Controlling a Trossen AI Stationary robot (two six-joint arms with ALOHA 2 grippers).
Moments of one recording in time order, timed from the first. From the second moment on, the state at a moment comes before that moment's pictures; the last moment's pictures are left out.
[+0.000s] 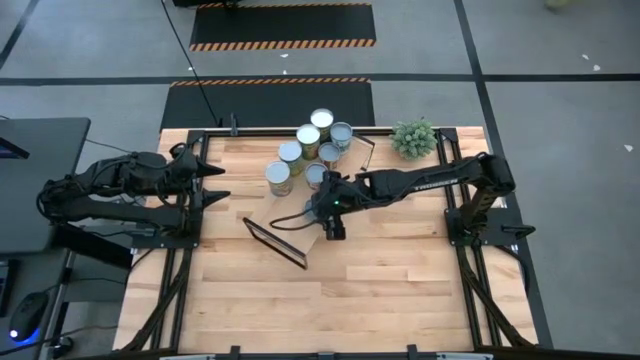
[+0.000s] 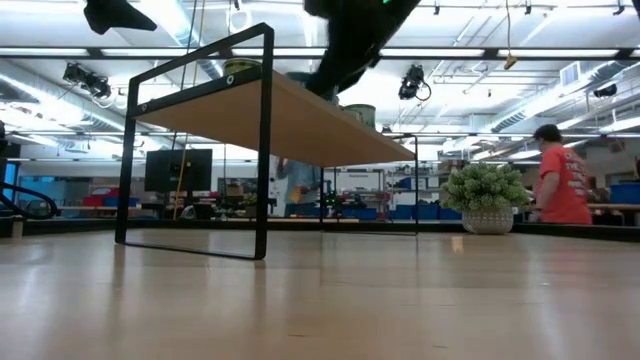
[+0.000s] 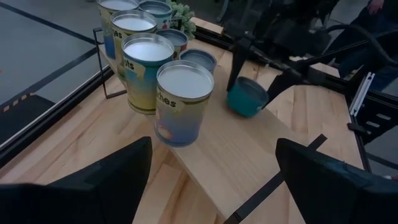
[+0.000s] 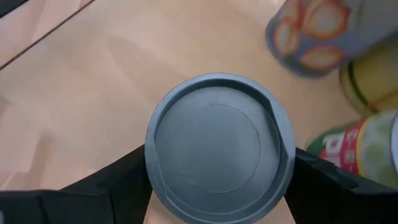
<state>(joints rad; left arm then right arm) 0.02 0.55 0.95 -0.84 -0.23 -0.33 0.05 1.76 1.46 -0.55 0.16 -0.11</state>
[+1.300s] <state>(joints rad) 0.02 0.55 0.95 -0.92 -0.16 -0.40 0.12 1.73 1.53 -0.58 0.29 0.00</state>
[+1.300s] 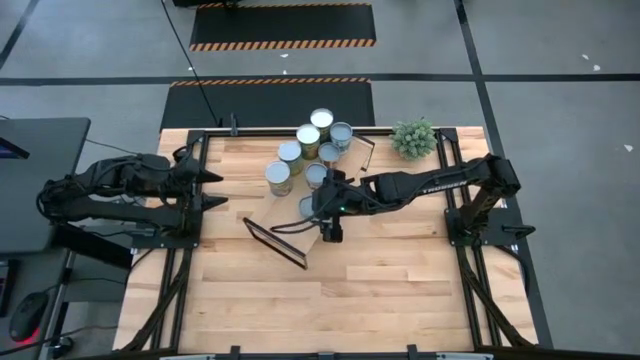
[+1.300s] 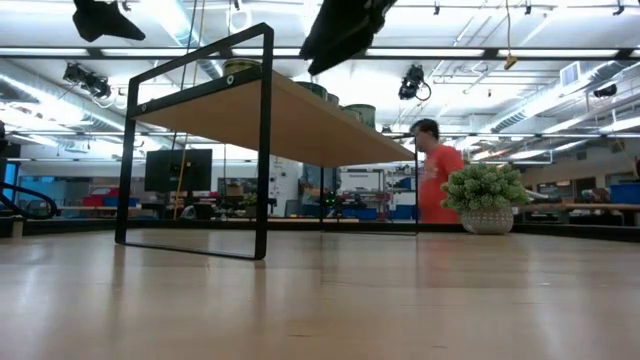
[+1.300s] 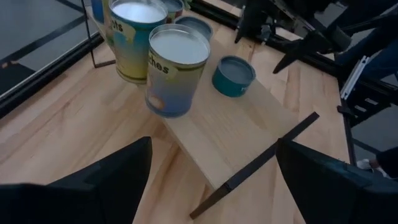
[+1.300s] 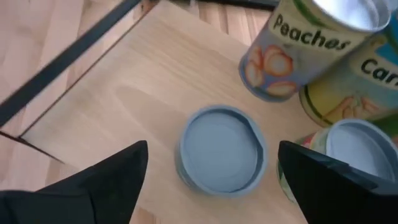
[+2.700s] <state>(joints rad) 0.02 0.55 0.95 -0.96 -0.16 -0.42 0.11 1.72 1.42 -0.42 0.48 0.01</state>
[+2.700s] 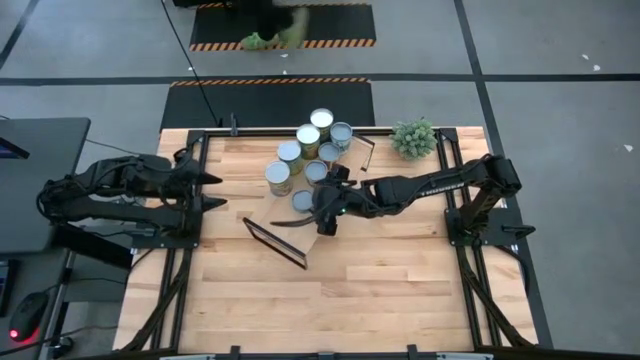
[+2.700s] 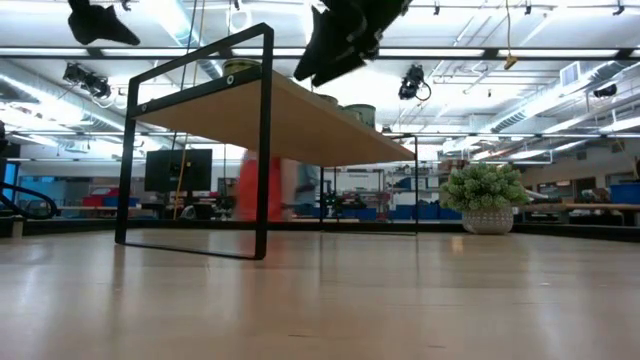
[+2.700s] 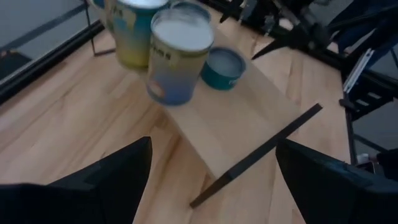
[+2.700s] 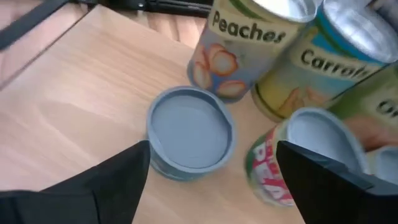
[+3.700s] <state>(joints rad) 0.02 0.55 0.95 -1.05 -0.24 -0.41 0.14 1.72 1.41 -0.49 0.55 0.04</state>
